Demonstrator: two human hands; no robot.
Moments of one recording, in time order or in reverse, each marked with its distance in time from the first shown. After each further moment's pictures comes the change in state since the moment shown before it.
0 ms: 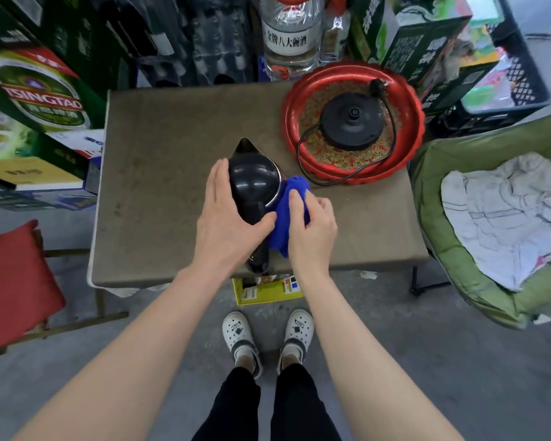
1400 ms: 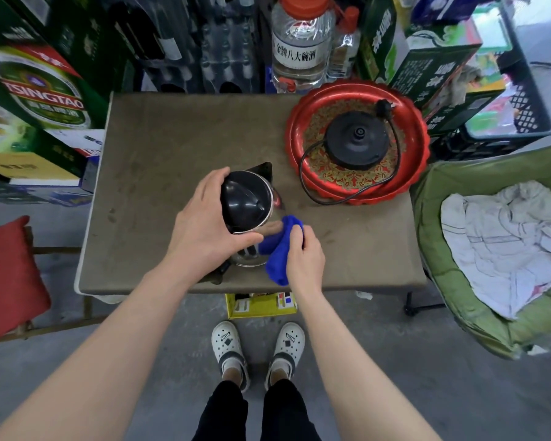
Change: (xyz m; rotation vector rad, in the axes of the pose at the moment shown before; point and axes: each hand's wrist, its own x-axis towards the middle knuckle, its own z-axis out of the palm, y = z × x) left_hand 0.028 -0.009 -0.027 0.090 -0.113 0.060; right_hand 0.012 0.033 0.011 -0.024 -0.253 0.368
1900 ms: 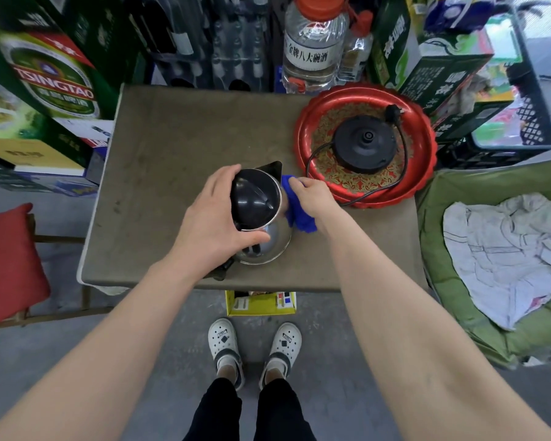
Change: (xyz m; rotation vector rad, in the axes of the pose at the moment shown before) left_hand 0.000 -0.008 0.003 -0.038 0.002 0.023; right_hand 0.088 -0.080 -0.007 -0.251 -0.299 -0.072
